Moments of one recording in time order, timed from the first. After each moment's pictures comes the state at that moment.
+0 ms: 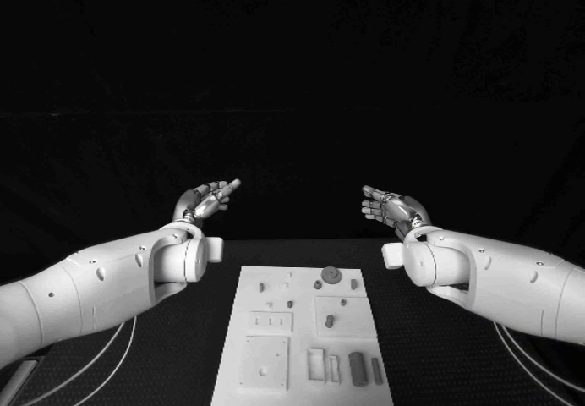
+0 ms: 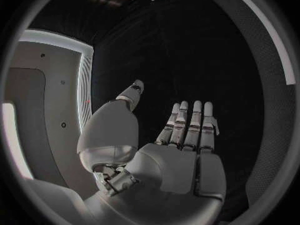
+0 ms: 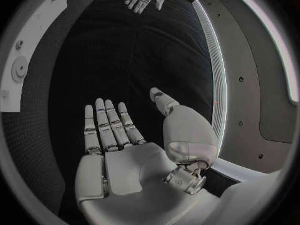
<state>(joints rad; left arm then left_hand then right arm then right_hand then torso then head) 1.24 -0.66 -0.11 1.17 0.01 -0.61 0.41 0.97 -0.19 0.34 0.01 0.05 0.47 0.10 0.26 0.49 0.67 0.07 0.06 0.07 0.49 0.15 0.29 0.41 0.02 0.41 0.12 0.14 1.29 1.20 -0.71 -0.09 1.24 0.00 -0.53 0.33 0.84 -0.06 0.47 -0.10 0.14 0.52 0.16 0.31 0.36 0.75 0.20 0.06 0.07 0.63 0.19 0.24 0.37 0.10 0.40 0.22 0.09 1.00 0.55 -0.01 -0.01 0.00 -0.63</state>
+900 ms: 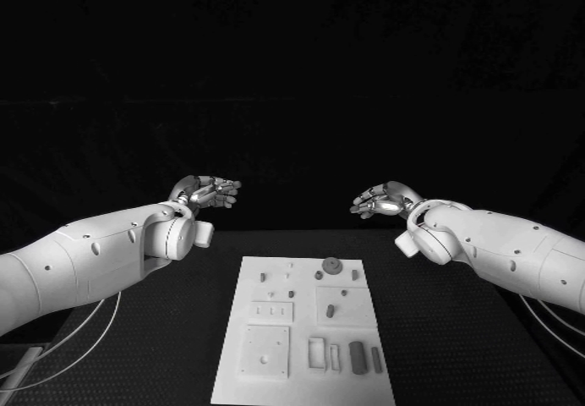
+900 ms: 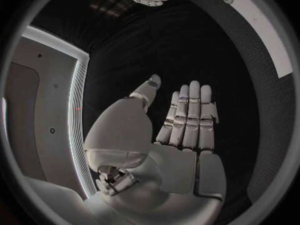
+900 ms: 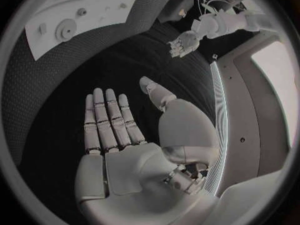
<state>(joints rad) 1.31 -0.65 -0.18 1.06 -0.04 -0.38 0.26 1.20 -0.06 0.31 -0.11 0.09 0.79 0.17 0.33 0.47 1.12 0.12 0.15 0.09 0.96 0.09 0.48 0.51 0.05 0.82 -0.01 0.37 1.31 1.26 -0.63 -0.13 1.01 -0.62 -0.26 0.12 1.02 -0.11 0.54 -0.25 0.17 0.73 0.18 0.38 0.38 1.01 0.18 0.12 0.09 0.84 0.17 0.35 0.43 0.19 0.62 0.23 0.12 1.05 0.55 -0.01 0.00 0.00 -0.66</state>
